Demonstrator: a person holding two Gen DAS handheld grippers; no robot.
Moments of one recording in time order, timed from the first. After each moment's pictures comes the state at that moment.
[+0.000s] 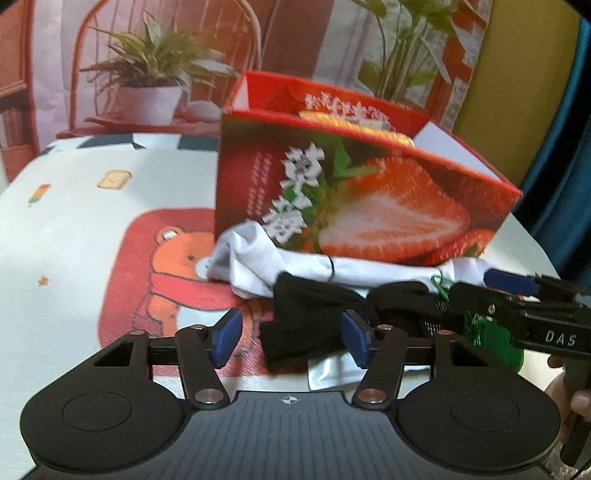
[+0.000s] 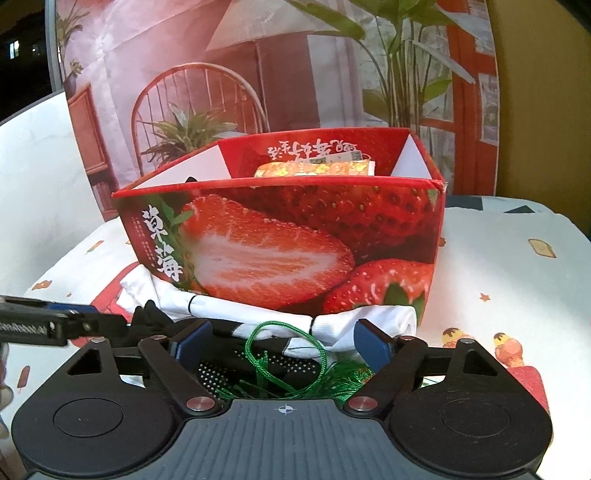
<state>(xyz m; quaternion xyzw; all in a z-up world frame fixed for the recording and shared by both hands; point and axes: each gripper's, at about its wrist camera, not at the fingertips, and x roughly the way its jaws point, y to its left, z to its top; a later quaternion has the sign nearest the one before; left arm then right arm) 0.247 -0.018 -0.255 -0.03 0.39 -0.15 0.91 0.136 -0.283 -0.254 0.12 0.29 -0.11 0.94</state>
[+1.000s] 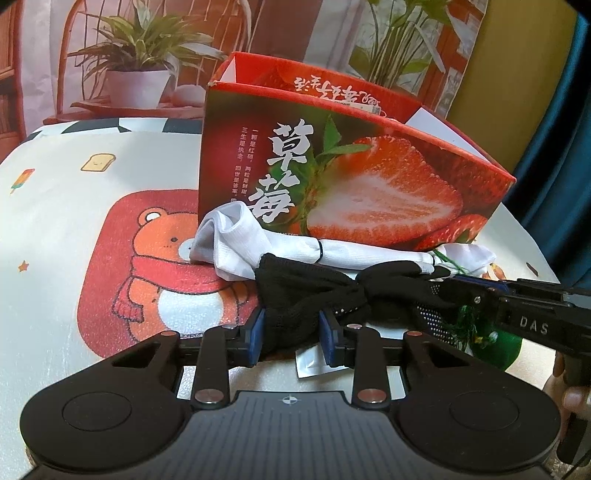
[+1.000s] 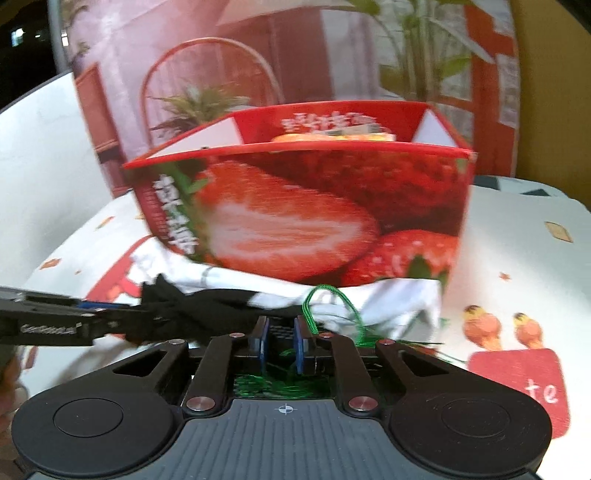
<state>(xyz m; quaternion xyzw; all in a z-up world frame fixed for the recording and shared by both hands) 0.249 -0.019 -0.265 -0.04 0.41 -0.17 0.90 0.139 -0.283 -0.265 0.13 0.33 -0.10 0.93</state>
